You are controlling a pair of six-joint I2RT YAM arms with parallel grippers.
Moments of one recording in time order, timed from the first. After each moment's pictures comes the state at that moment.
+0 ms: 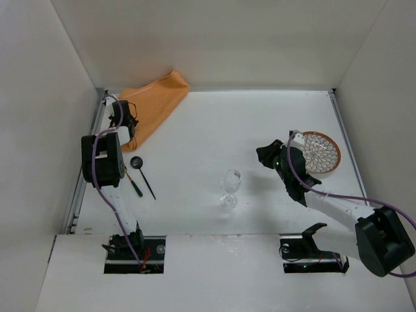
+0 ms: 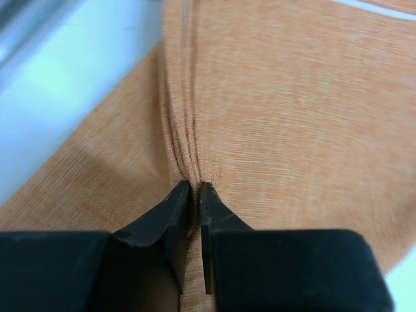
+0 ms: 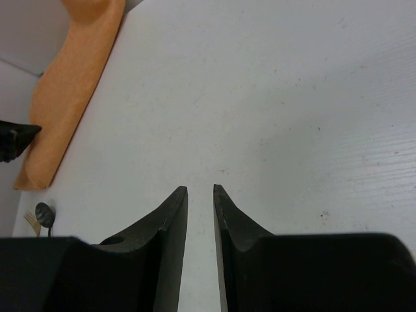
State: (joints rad) left arm 0.14 2.03 1.25 0.23 -0.25 -0.45; right arm 0.48 1.14 0.46 0.39 0.23 0.73
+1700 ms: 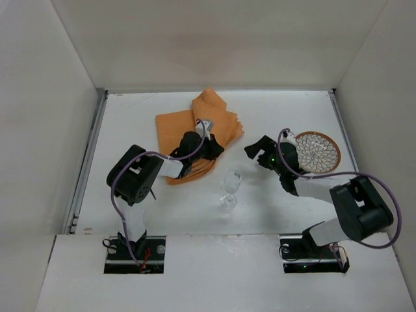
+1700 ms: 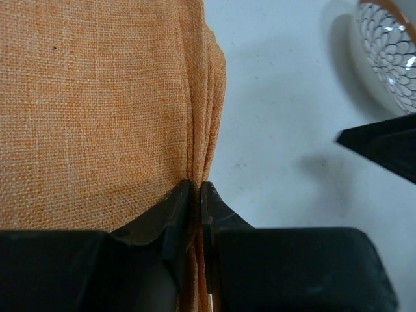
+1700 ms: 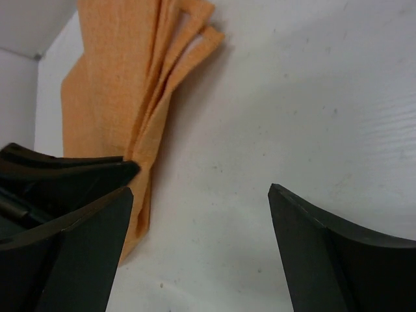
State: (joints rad) left arm -0.57 1.91 0.86 0.71 0.24 -0.43; right arm 0.40 1.40 0.48 0.56 0.06 0.83
